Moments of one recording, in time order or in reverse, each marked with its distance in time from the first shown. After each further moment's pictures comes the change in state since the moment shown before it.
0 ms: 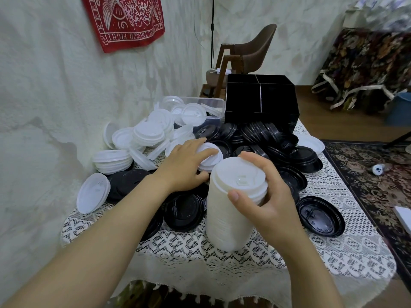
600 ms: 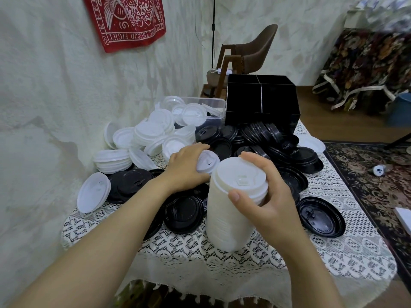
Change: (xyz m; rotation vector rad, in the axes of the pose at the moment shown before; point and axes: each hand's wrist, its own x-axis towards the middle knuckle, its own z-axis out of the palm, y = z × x) left_hand 0.007 -0.001 0.015 -0.247 0.033 -0.232; right_hand 0.000 0.002 0.000 0.002 0.004 0.006
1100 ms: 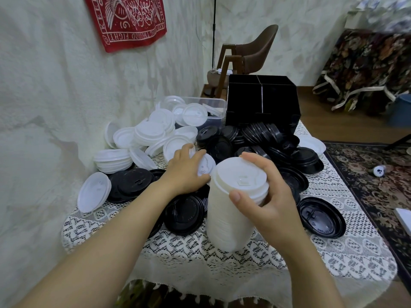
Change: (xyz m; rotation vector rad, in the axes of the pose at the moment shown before) left_hand -0.005 0.005 0.003 0.131 -0.056 -0.082; right_hand 0.000 0.000 0.000 -0.014 0.002 -0.009
